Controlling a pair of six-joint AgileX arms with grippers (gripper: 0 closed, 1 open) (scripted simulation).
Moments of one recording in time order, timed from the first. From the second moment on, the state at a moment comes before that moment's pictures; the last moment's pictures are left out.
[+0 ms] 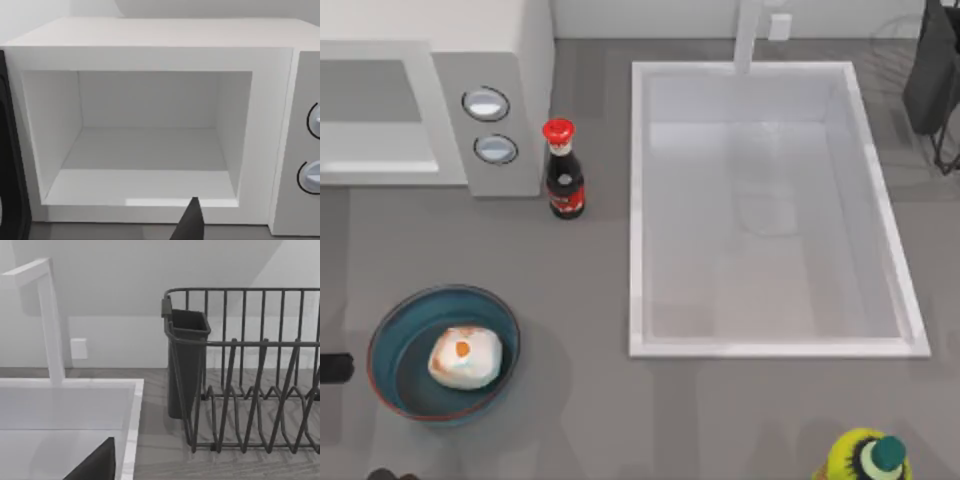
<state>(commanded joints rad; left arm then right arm) 0.00 0.00 0.00 0.00 0.00 0.00 0.00 0.00 0.00 0.00 0.00 0.00</state>
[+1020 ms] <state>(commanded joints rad) 0.08 0.02 0.01 0.01 0.08 0.00 0.00 0.00 0.00 0.00 0.00 0.00</state>
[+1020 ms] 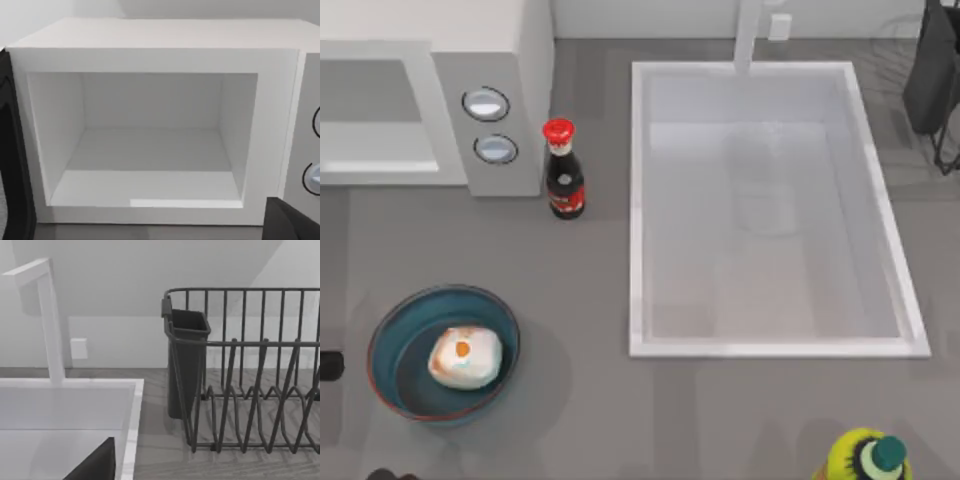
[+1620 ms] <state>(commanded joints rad) 0.24 0.07 0.03 0.04 0.24 0.00 0.00 0.00 0.00 0.00 0.00 0.00</state>
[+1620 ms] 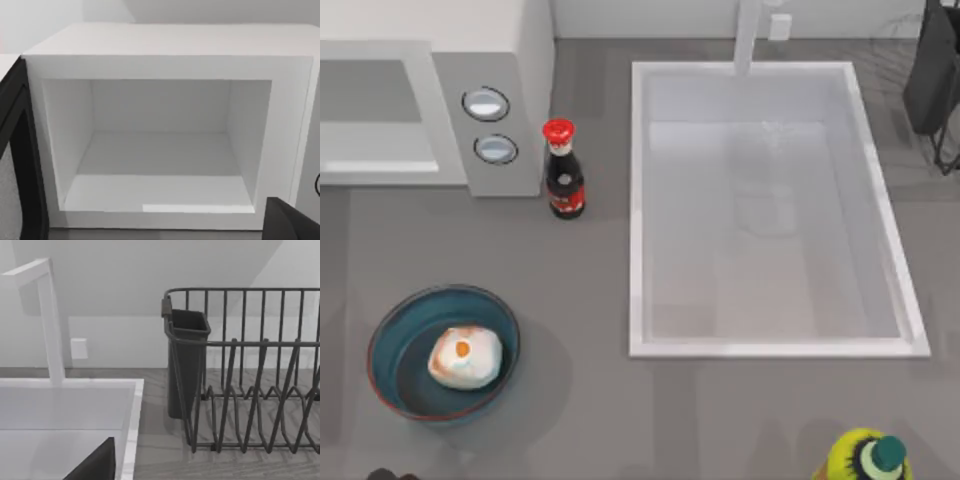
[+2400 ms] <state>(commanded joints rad) 0.05 0.10 -0.03 0.14 0.05 0.00 0.00 0.00 0.00 0.00 0.00 0.00</state>
